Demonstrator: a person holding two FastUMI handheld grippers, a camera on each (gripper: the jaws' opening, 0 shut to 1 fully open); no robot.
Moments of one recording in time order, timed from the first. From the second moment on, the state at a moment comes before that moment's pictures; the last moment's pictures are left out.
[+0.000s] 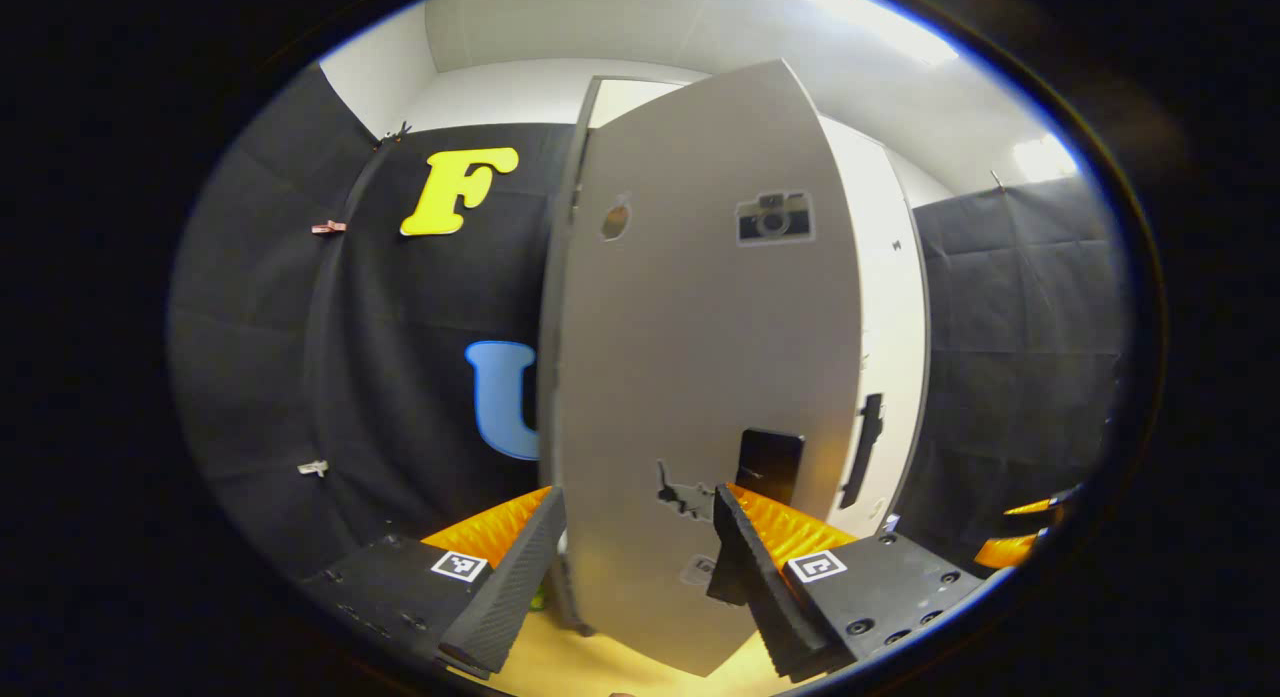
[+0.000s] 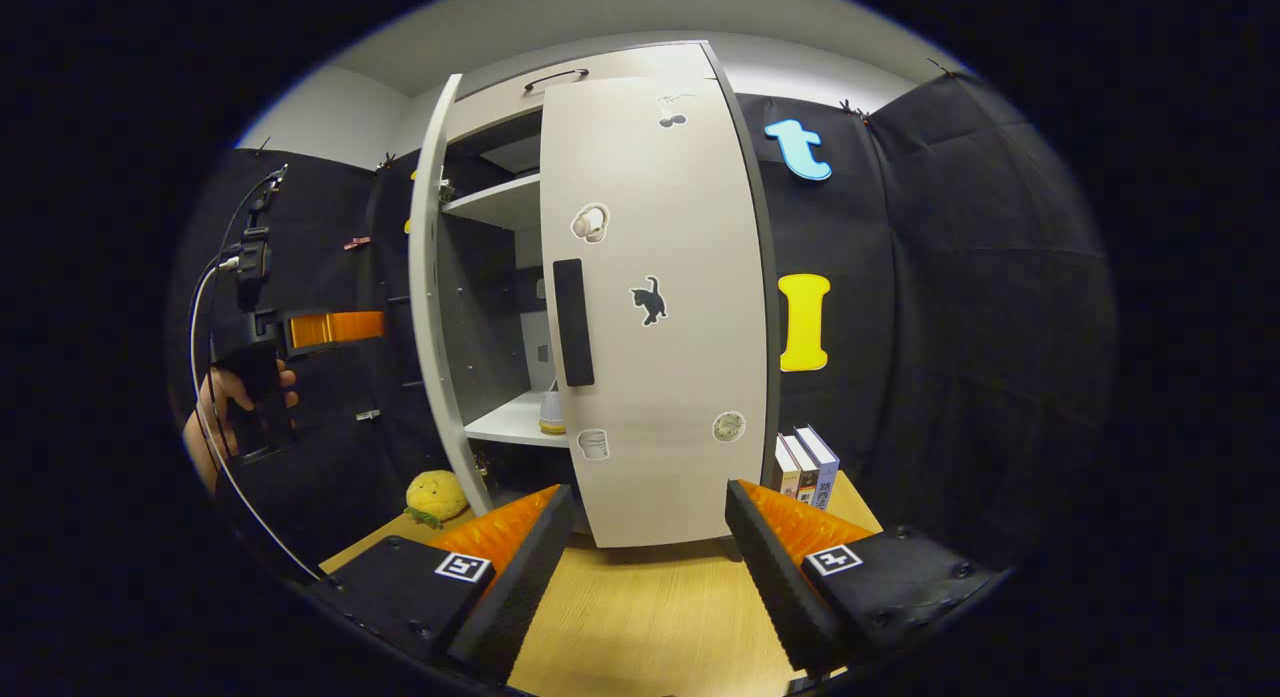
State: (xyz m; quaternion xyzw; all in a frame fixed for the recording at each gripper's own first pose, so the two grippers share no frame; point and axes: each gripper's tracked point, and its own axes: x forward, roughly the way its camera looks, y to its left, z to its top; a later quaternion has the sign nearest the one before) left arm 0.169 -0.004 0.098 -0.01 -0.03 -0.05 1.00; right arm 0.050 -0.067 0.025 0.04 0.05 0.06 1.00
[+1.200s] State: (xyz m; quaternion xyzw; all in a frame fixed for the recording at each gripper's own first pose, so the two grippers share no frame) left arm 0.015 -0.020 0.021 0.01 -0.03 0.05 1.00; right arm 0.013 -0.103 0.030 0.06 0.00 0.02 1.00
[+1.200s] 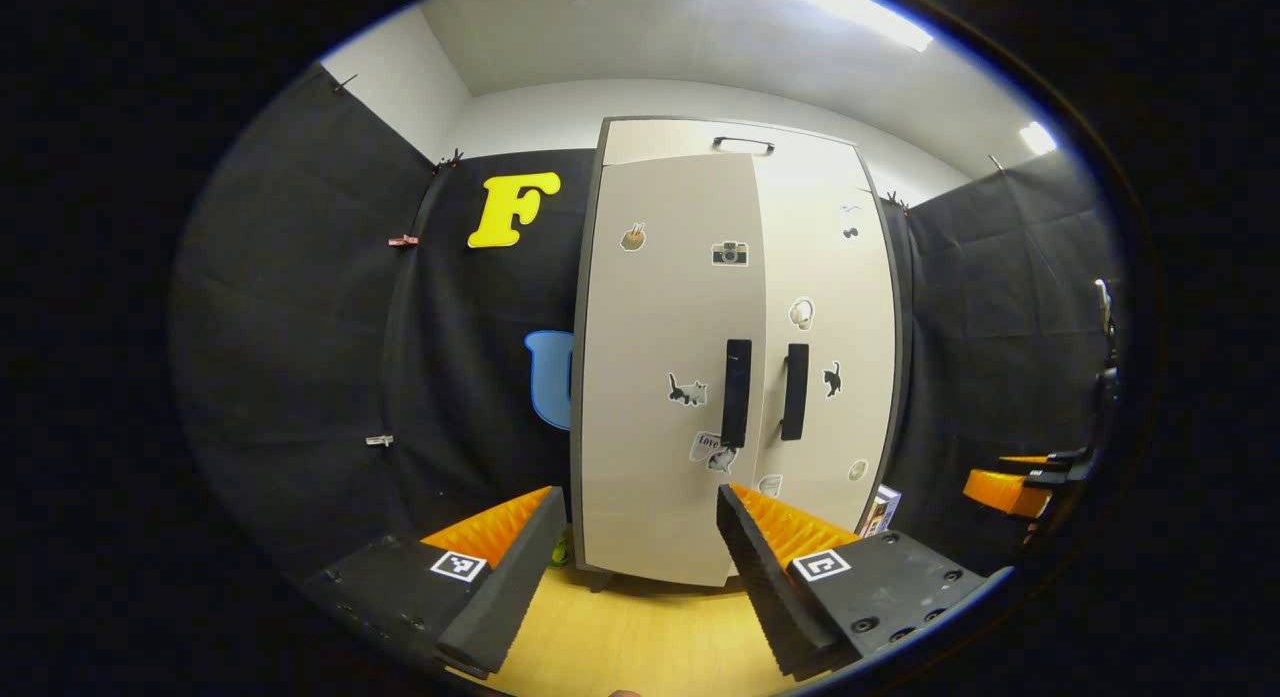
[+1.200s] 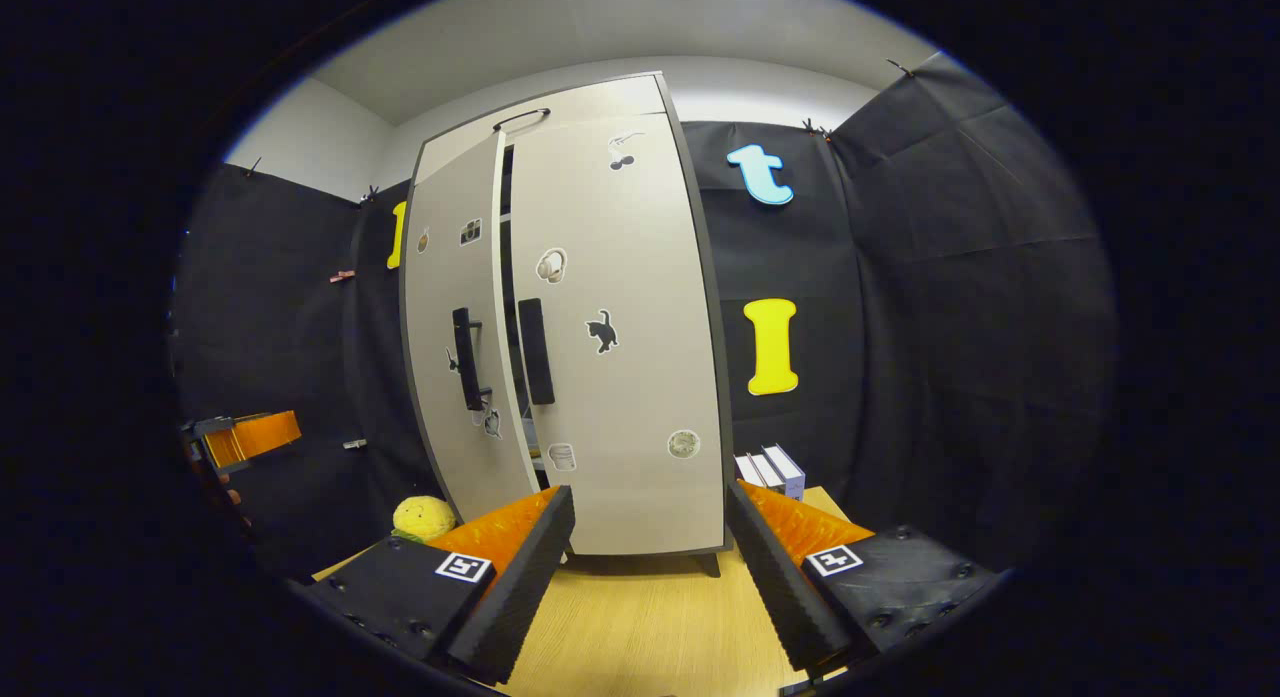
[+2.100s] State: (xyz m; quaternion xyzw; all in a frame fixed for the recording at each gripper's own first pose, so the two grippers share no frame) left arm -0.004 0.009 -0.069 0.01 0.03 0.04 1.00; right arm -0.028 -0.066 -0.011 0.07 0.02 -0.03 1.00
